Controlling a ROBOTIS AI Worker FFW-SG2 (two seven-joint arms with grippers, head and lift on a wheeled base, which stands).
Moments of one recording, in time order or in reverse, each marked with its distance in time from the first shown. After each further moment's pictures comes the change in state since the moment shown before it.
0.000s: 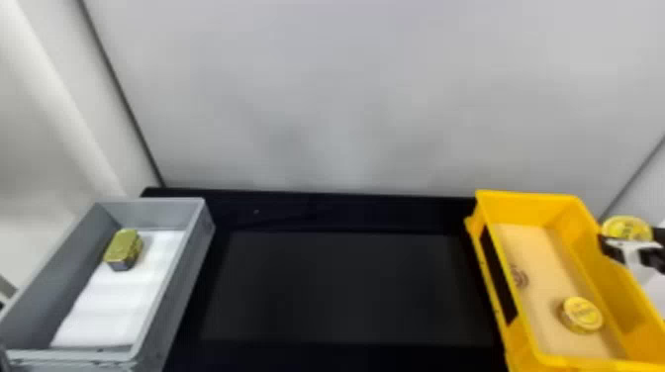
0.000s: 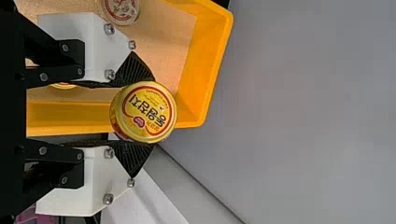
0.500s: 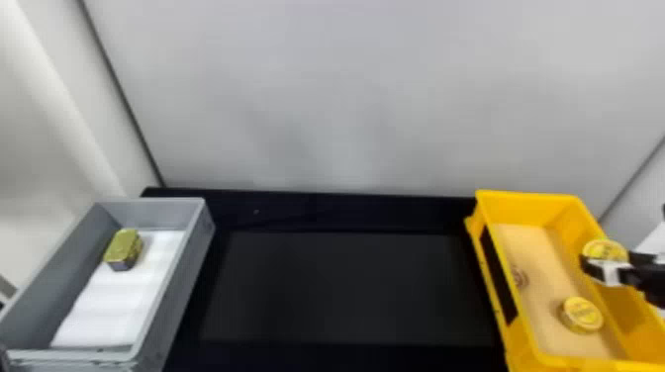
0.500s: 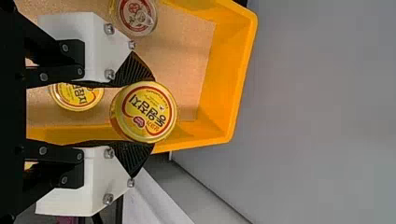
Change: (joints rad) left arm 0.000 0.000 -0.003 0.000 -0.001 0.000 0.000; right arm -0.014 -0.003 -0.020 0.173 -0.157 -0.062 -0.094
